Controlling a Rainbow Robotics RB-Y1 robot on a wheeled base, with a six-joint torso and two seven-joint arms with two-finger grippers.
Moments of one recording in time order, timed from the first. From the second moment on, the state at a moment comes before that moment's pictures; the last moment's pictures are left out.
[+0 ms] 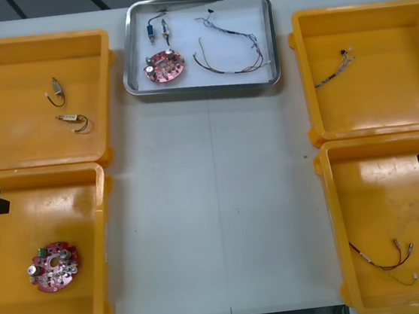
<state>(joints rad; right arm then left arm) -0.11 -1.02 -0.09 -2.08 -0.96 1.60 1.11 0.03 1.21 0.12 -2.19 1.06 1.44 -1.05</state>
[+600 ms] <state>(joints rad) -0.06 -0.98 -0.09 -2.13 -0.93 1.60 1.11 0.03 1.21 0.12 -2.19 1.06 1.44 -1.05</state>
